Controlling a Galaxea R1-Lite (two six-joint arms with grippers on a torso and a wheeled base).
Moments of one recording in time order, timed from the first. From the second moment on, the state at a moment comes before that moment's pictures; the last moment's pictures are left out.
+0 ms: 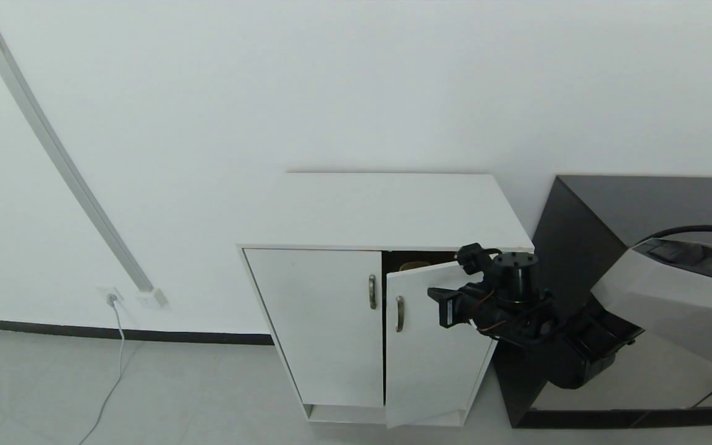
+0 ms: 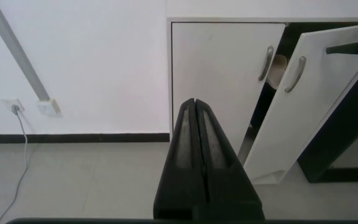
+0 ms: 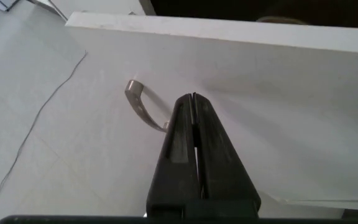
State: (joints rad) left arm 0.00 0.00 0.00 0.00 -0.02 0.00; right arm 0.50 2.26 -0.99 -1.01 0.16 0.14
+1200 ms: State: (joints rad) left arm 0.00 0.00 0.00 0.00 -0.02 0.00; right arm 0.51 2.33 -1.16 -0.90 -0.06 0.14
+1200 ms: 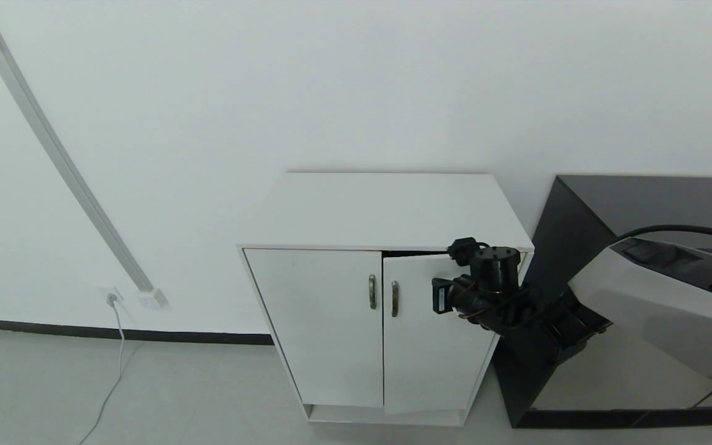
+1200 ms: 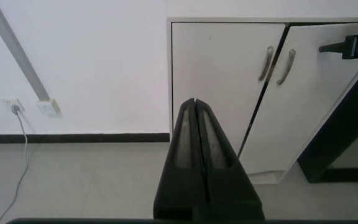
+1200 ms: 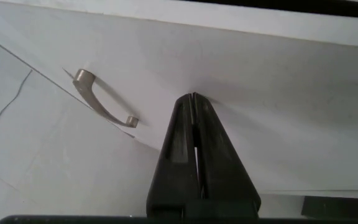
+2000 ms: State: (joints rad) left arm 0.00 0.00 0.00 0.00 -0.02 0.00; right arm 0.51 2.39 -1.25 -0.87 -0.19 0.13
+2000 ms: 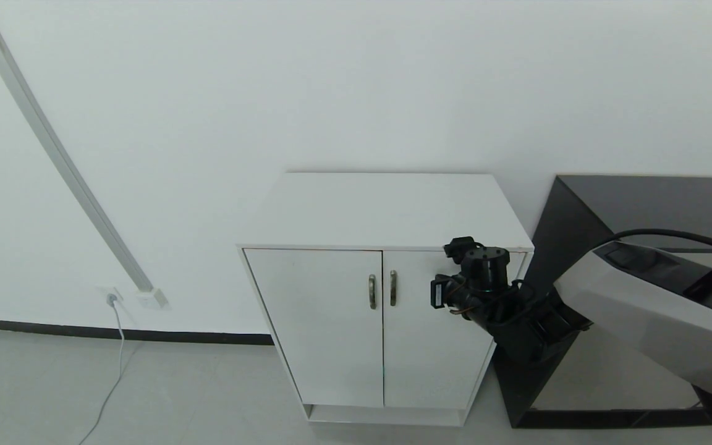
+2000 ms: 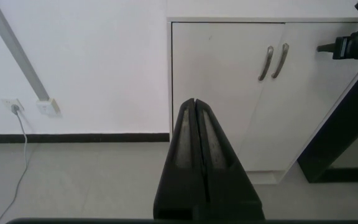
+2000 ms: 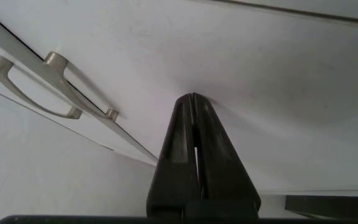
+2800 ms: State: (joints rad) left arm 0.00 0.00 0.00 0.00 -0.02 0.00; right arm 0.54 2.28 -1.15 -0.86 -0.20 0.13
